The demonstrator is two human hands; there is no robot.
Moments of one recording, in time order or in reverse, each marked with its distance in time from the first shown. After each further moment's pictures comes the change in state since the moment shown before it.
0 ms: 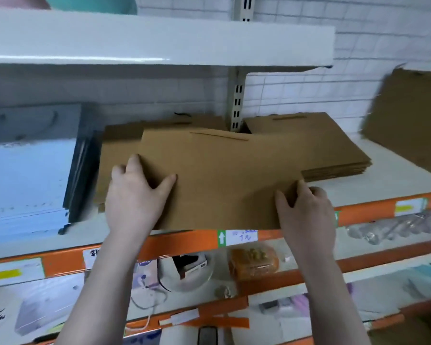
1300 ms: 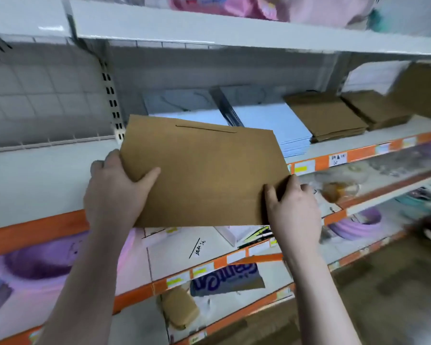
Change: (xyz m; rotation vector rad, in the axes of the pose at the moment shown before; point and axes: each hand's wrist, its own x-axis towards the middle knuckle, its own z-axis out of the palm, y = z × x) left_hand 0.107 -0.532 -0.407 -0.135 -0.029 0.129; right_hand -0.465 -0.483 0.131 -0.085 0.104 0.134
